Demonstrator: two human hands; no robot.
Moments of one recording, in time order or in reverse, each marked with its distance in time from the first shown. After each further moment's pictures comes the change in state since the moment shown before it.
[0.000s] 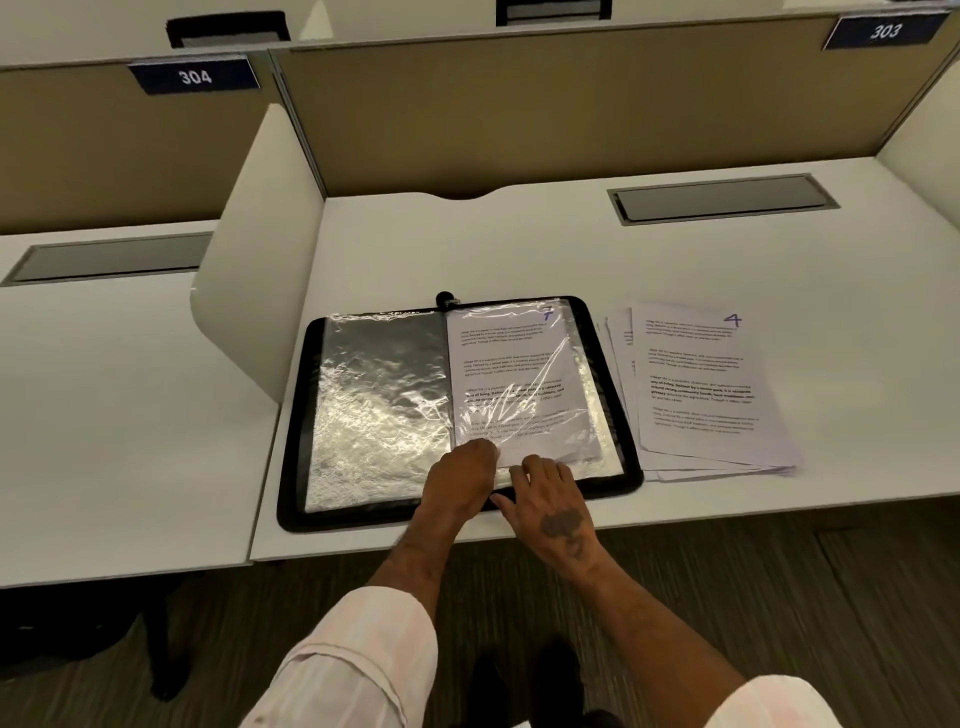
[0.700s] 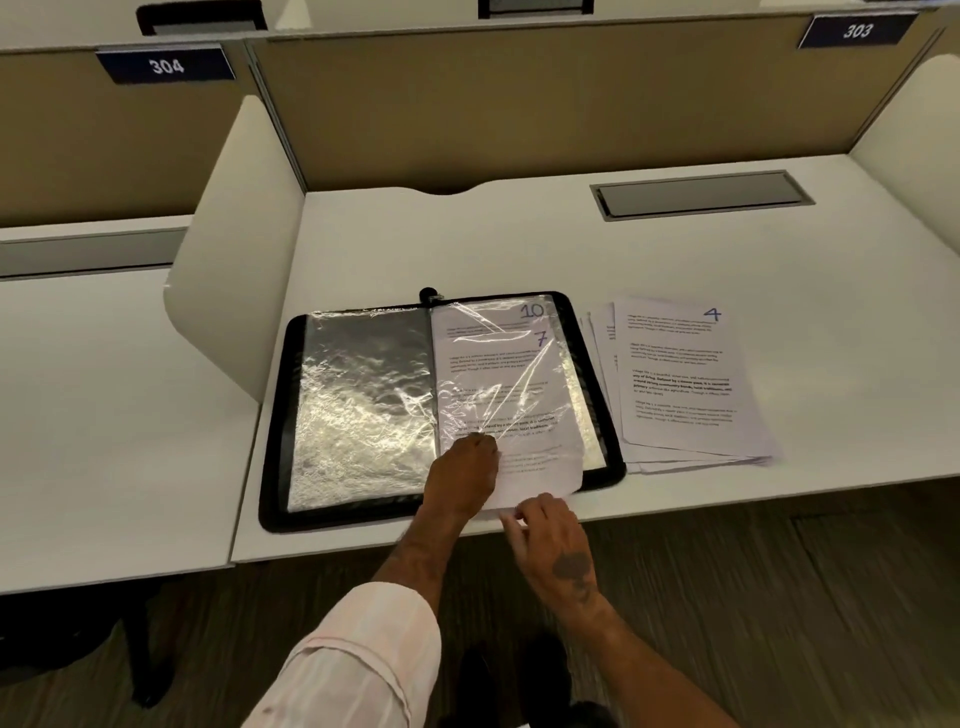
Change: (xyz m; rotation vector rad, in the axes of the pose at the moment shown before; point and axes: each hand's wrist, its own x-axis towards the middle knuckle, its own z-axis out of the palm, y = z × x) left_hand 0.006 0.019 0.010 -0.048 0.049 -0.016; right_hand -0.054 -0.007 0.002 0.375 0.092 0.258
